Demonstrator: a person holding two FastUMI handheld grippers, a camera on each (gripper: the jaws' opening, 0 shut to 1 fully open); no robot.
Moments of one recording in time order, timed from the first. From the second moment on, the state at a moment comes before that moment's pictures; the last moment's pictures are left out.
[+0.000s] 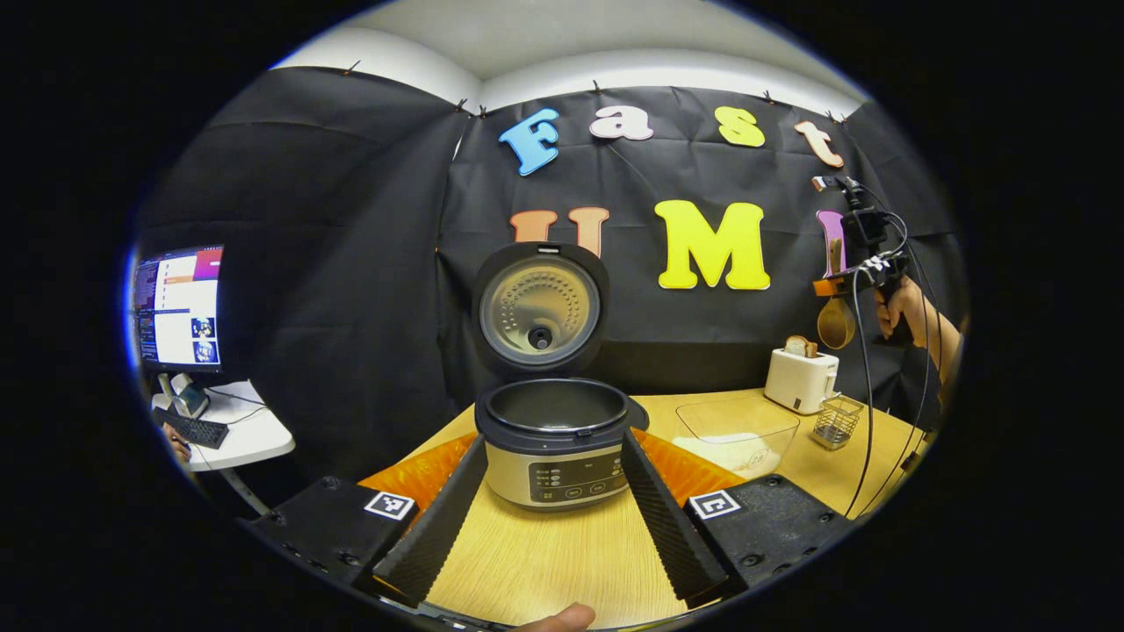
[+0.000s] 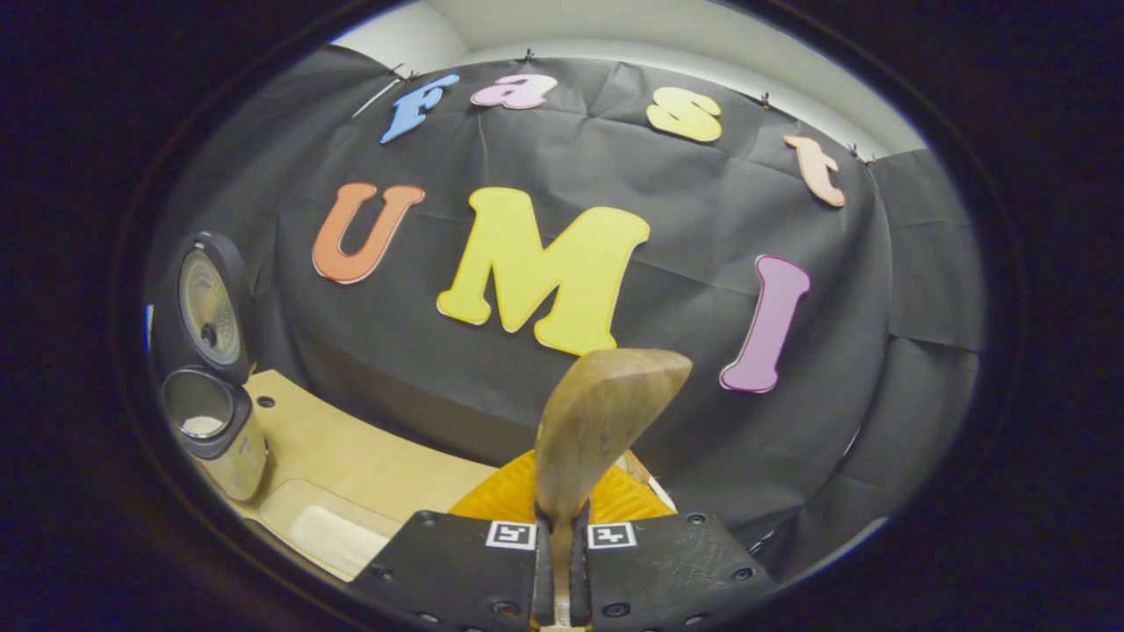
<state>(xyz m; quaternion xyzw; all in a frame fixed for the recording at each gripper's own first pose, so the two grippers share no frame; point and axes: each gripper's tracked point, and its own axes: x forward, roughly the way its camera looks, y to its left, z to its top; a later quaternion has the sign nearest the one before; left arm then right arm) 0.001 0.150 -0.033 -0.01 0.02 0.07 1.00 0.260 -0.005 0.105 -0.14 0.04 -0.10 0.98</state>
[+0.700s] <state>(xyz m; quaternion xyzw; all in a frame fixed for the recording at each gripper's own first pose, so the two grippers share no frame) 0.005 0.138 -0.032 0.00 0.02 0.06 1.00 0.259 -0.079 -0.015 -0.11 0.12 -0.14 0.98</state>
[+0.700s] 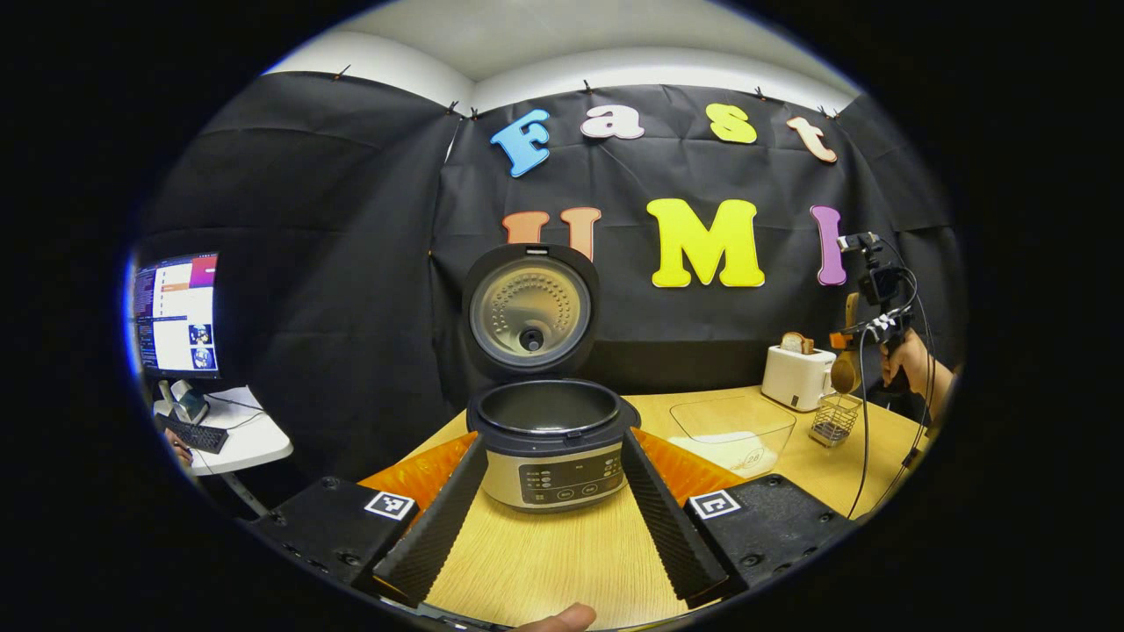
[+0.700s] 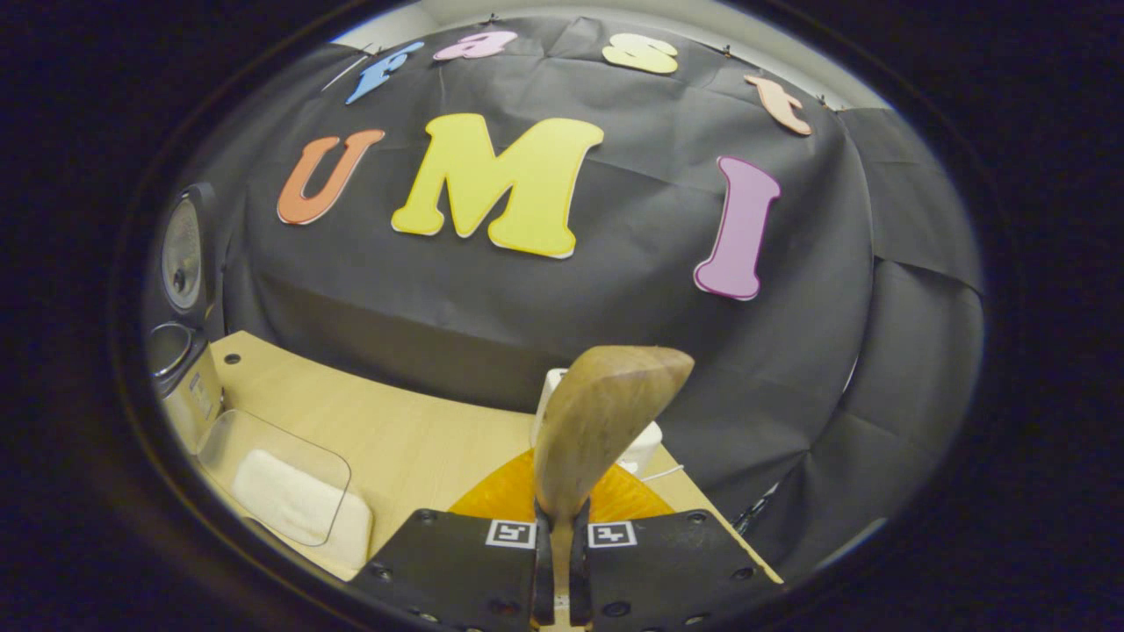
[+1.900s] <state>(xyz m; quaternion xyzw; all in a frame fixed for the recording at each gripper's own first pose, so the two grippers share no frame) 0.010 0.130 -0.035 0.00 0.03 0.06 1.00 0.244 -0.113 -0.037 -0.04 0.16 -0.17 0.97</state>
